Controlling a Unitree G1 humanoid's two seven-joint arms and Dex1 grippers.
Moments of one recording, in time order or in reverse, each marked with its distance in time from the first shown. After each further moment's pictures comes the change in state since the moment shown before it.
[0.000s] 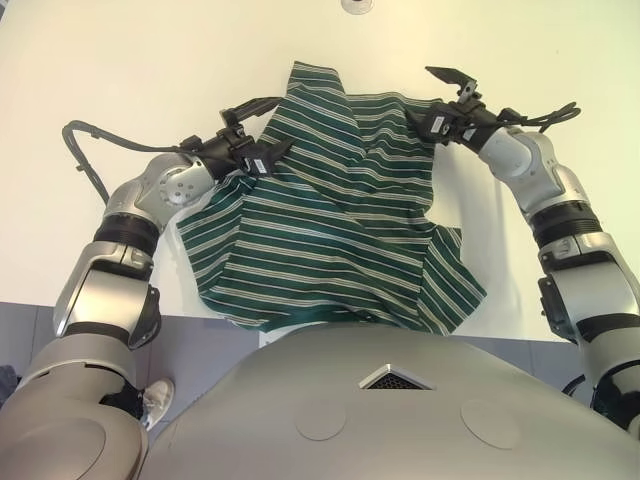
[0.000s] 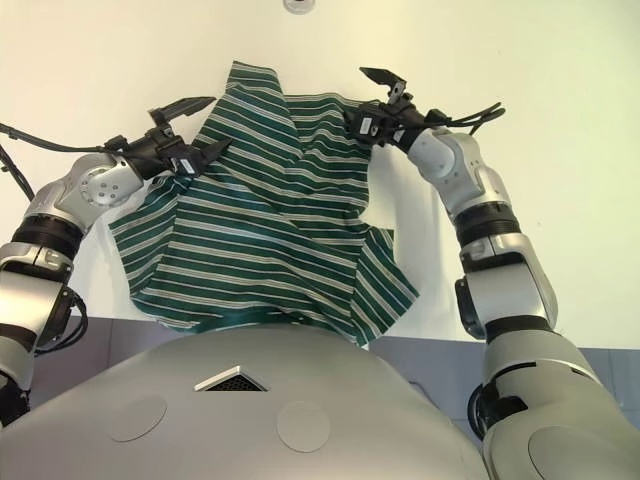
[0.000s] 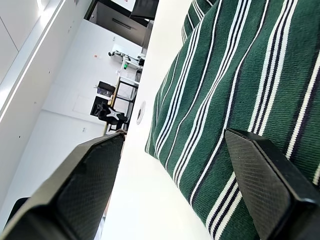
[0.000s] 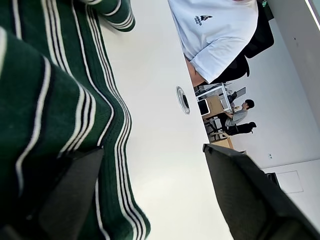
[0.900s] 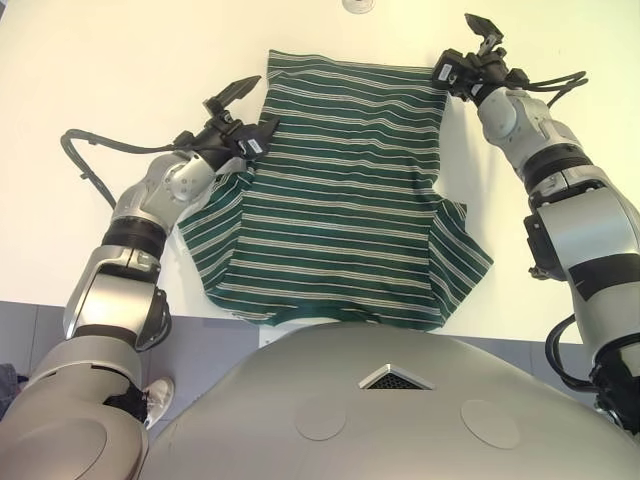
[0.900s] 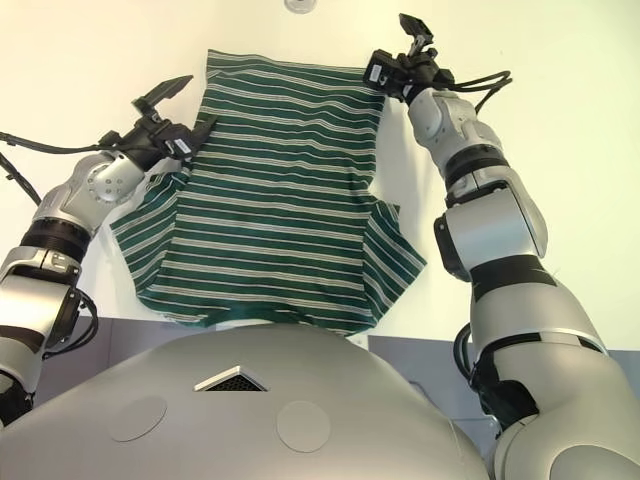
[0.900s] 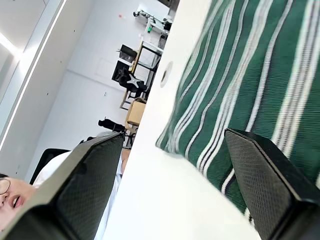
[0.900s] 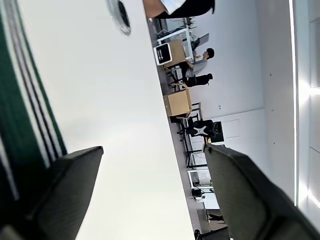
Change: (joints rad) left arm 0.014 -0.039 0.044 -0.018 0.027 0.177 0.111; right arm -0.343 0.107 0.101 0.553 -0.130 0.139 -0.434
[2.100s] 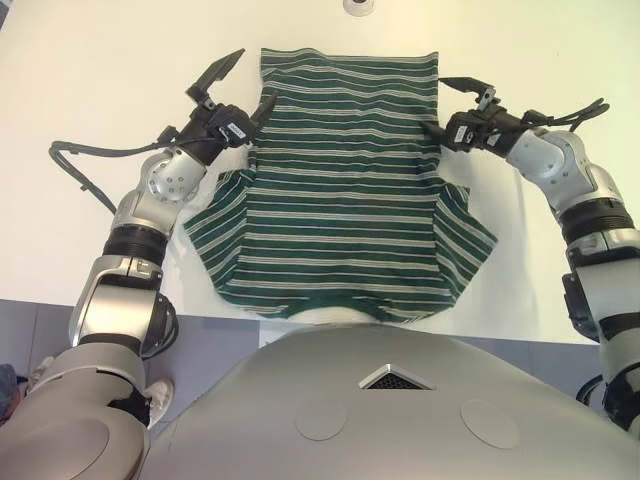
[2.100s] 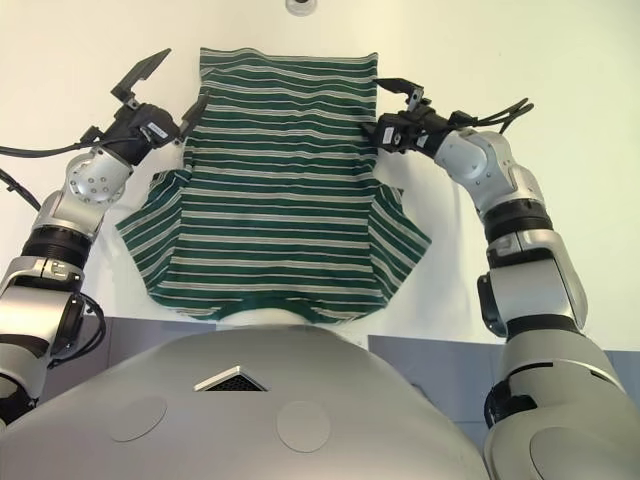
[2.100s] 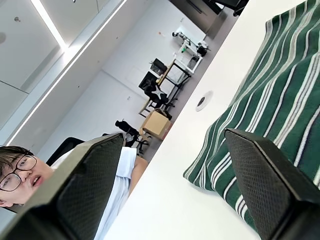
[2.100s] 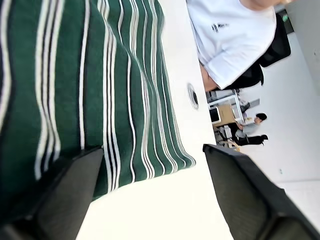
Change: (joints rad) left arm 0.056 -0.021 0.104 -0.081 -0.231 -0.073 -0.080; right arm 0.319 -0.212 -0.091 -0.444 0.158 -0.283 0.486
